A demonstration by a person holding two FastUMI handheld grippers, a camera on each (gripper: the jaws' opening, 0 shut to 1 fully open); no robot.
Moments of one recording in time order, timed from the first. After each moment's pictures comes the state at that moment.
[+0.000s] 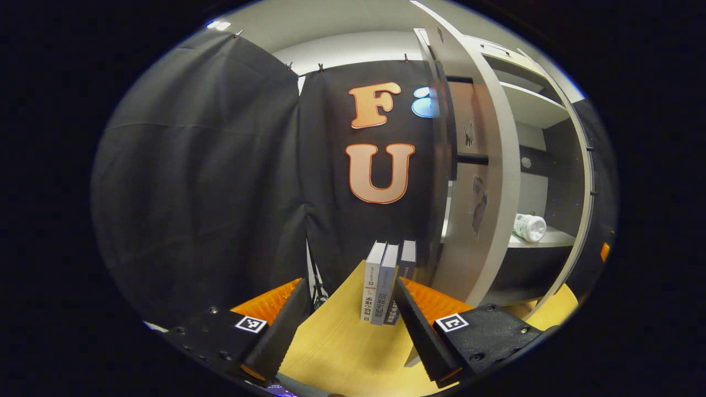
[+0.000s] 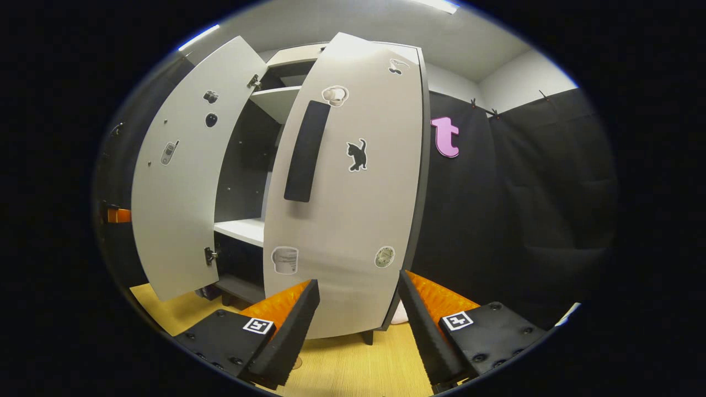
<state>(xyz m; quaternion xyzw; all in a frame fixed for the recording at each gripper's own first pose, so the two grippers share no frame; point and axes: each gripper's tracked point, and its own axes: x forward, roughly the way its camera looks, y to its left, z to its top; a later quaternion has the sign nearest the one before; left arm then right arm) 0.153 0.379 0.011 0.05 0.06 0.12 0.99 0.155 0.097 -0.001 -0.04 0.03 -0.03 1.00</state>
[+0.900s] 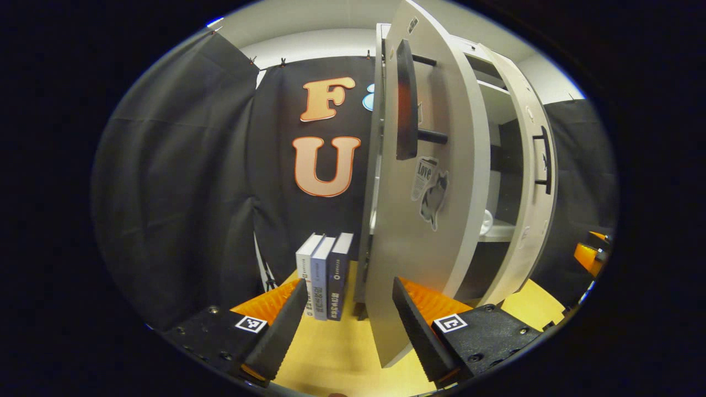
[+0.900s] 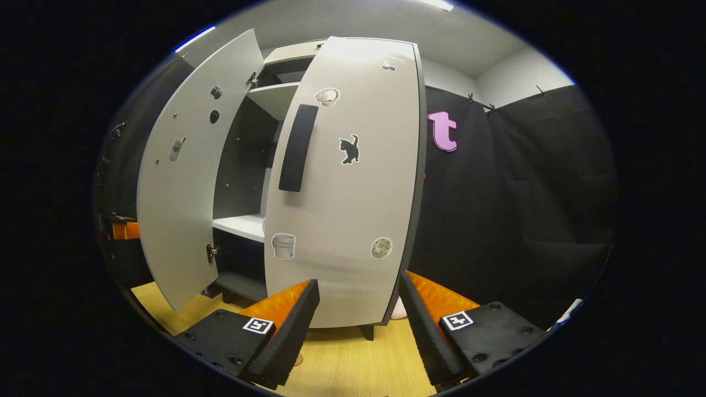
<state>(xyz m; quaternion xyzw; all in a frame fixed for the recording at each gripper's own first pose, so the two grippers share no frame) 0.156 0.269 -0.019 0.03 0.08 0.00 1.00 0.147 0.088 -0.006 -0.04 0.04 -0.03 1.00</state>
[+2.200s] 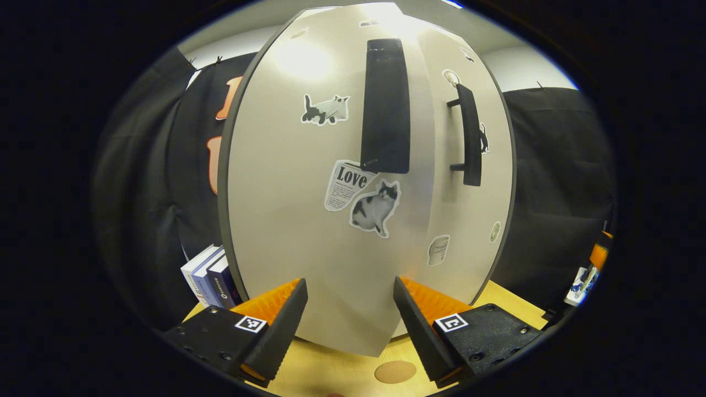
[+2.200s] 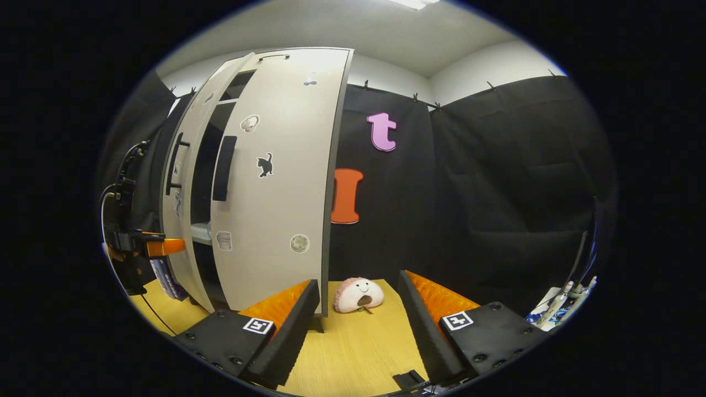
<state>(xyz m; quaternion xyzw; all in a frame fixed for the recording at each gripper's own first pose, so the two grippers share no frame) 0.240 0.085 -0.037 0.05 0.09 -0.12 0.99 0.065 -0.028 0.007 -0.01 0.03 -0.15 0.99</state>
